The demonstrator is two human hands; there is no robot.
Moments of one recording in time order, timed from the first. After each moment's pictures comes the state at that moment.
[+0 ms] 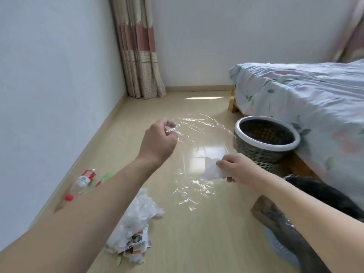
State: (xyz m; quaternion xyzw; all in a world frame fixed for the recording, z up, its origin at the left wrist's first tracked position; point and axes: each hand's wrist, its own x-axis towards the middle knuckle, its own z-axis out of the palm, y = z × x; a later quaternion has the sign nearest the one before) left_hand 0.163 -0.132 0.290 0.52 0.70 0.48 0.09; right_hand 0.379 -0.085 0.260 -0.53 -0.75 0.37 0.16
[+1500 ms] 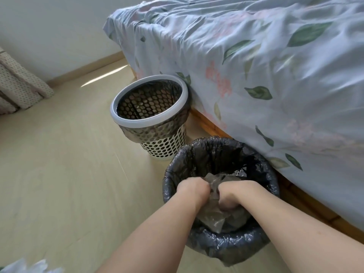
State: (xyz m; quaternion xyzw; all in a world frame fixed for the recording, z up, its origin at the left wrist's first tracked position) left_hand 0.553 0.038 0.069 0.82 0.50 -0.27 0.11; right_hand 0.666 0.020 0.064 -0.63 -0.65 0.34 -0.25
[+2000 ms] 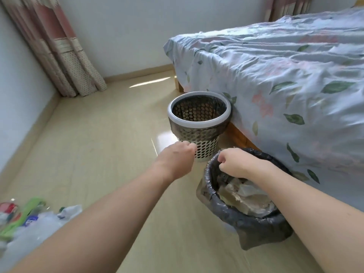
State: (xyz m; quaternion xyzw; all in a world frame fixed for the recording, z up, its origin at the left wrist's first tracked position) left_hand 0.404 -0.007 0.194 0.85 0.52 0.06 -0.04; right_hand 0.591 -0.011 0.202 -0.62 -0.75 0.23 0.00
